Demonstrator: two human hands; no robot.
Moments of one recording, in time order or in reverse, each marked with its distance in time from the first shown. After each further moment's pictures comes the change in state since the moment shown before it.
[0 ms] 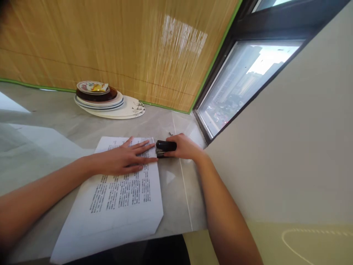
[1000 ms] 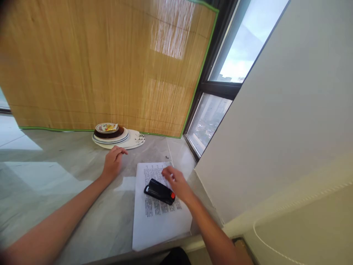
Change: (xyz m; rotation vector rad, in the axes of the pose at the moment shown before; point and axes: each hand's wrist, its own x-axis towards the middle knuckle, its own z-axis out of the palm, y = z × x) left_hand -0.019 -0.060 -0.015 -0.203 1.101 -0.509; right_hand -0.043 -0.067 0.046 0.398 0.439 0.203
